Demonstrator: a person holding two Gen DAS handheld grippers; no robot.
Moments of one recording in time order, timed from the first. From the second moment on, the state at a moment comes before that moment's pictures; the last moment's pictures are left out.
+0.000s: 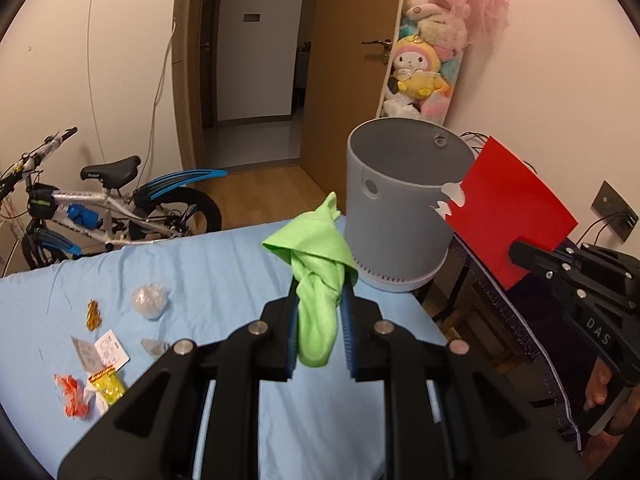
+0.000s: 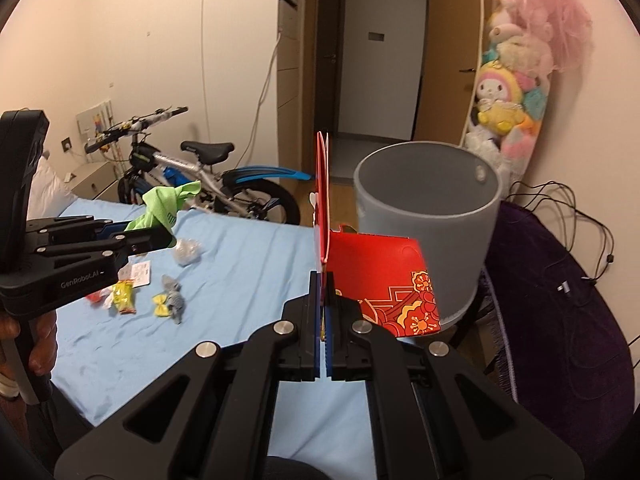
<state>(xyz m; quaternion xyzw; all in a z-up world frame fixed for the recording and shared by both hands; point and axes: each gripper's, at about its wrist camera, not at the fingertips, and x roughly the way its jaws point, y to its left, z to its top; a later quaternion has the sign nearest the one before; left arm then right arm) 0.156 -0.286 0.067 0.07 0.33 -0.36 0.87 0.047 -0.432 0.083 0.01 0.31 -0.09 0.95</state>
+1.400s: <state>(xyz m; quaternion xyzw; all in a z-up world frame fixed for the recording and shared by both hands) 0.282 -0.506 0.081 0.12 0.33 -0.42 0.84 0.197 -0.623 0.126 0.04 0.27 -0.13 0.95</state>
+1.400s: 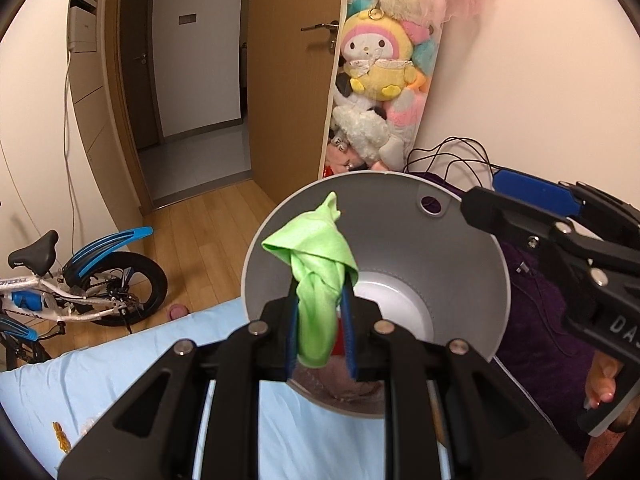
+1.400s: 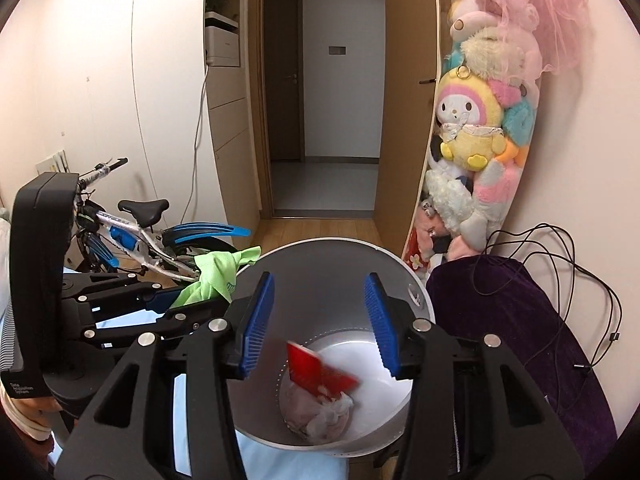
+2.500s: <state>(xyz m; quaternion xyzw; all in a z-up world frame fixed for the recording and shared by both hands) 0.228 -0.300 0.013 0.08 0.37 -0.24 0.90 0.154 -0.445 0.069 -0.01 0.32 -0.02 0.95</state>
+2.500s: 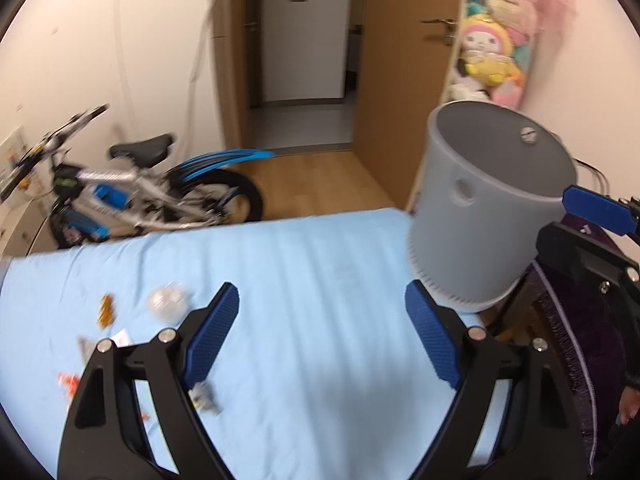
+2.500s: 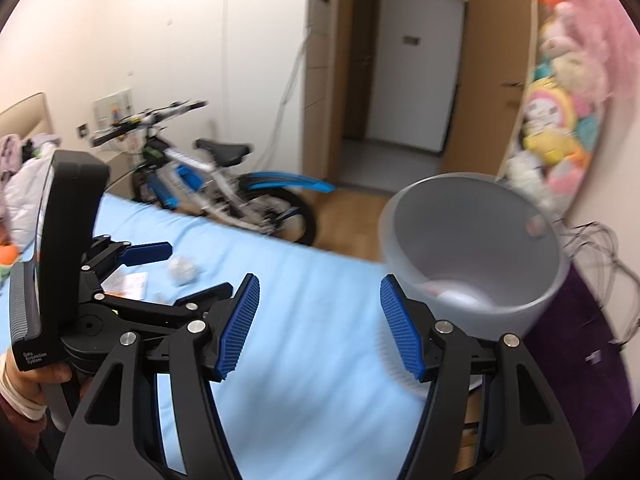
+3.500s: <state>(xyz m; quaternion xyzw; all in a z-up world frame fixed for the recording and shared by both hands) 0.236 -0.075 -0.114 0.00 0.44 -0.06 0.90 0.224 -0.242 -0.088 -0.01 0.43 0.08 0.90</state>
